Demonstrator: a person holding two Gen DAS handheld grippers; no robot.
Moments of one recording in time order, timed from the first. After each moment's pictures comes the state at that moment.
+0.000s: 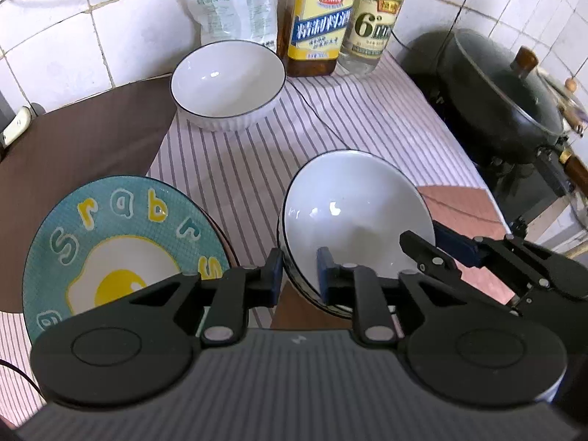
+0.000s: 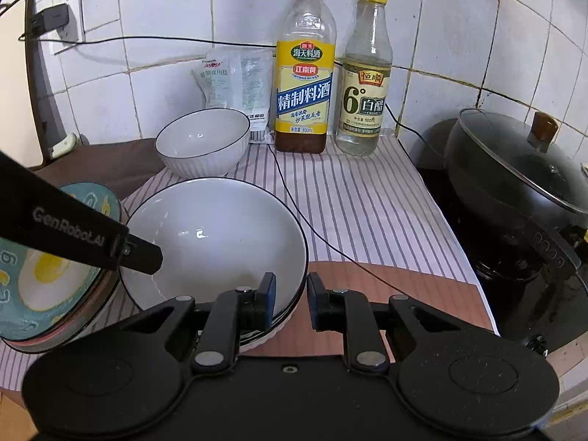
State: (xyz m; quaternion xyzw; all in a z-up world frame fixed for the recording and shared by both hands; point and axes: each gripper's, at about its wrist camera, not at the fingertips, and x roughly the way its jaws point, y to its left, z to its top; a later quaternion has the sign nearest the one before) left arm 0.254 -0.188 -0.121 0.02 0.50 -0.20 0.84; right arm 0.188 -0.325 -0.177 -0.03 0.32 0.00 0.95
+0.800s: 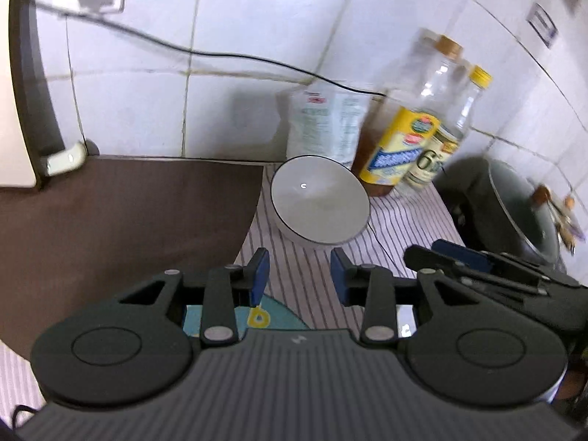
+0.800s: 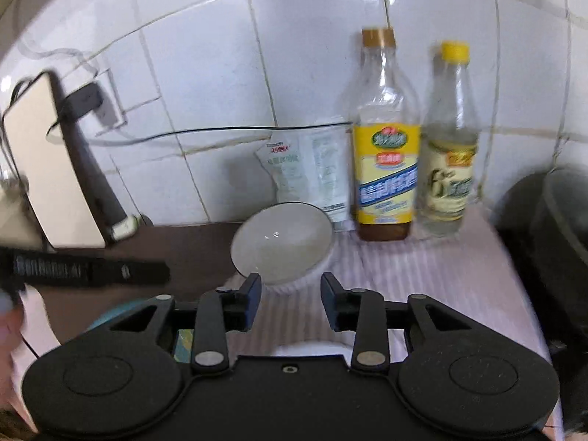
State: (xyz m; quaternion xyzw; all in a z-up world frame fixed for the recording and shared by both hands) left arm 0.307 -0.090 -0.093 -0.10 0.41 -0.17 0.89; right arm 0.283 -0.296 -0.123 0.08 0.30 0.11 0.94
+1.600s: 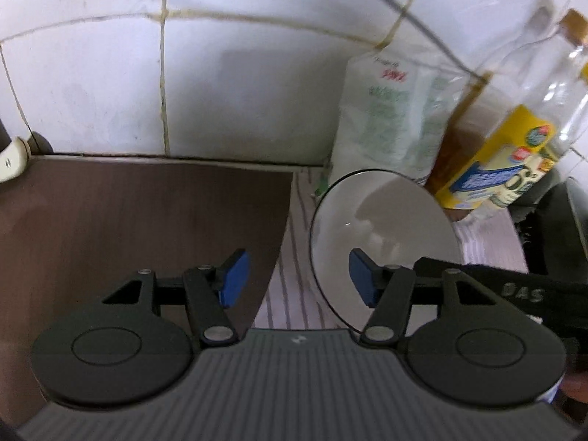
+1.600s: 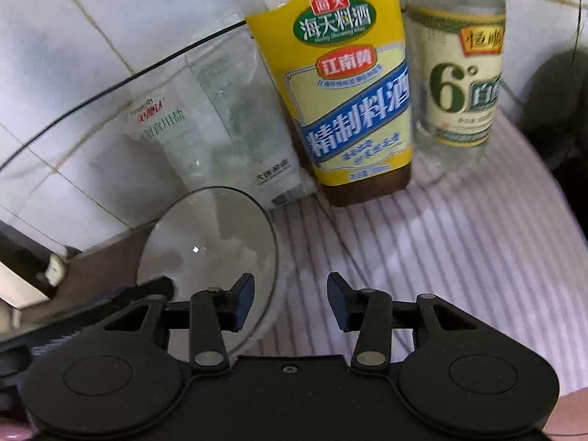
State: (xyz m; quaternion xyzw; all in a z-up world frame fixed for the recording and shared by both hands) left arm 0.431 -0.117 -0.169 -0.09 0.46 -0.13 0.87; right arm 0.410 -0.320 -0.181 0.19 0.42 0.04 0.89
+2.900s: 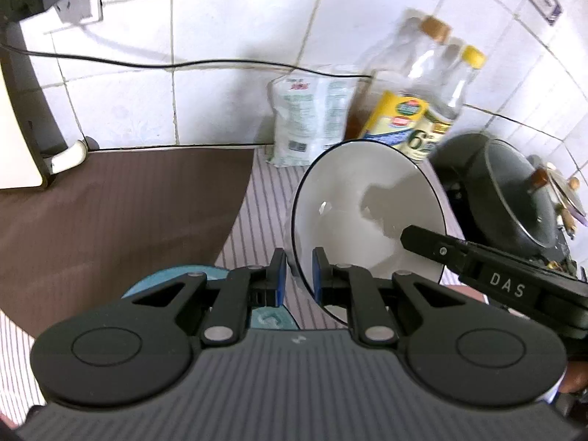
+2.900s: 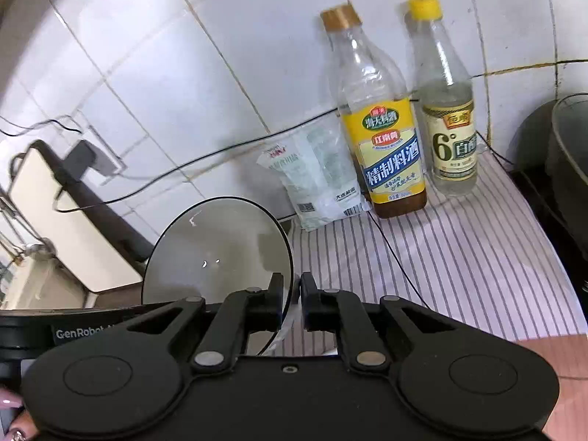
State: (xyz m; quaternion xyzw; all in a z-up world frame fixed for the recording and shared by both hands) left arm 0.307 -0.117 -0.044 -0.06 0.47 -0.16 0.87; right arm 0.261 -0.324 -0.113 0.18 0.31 0.13 0.92
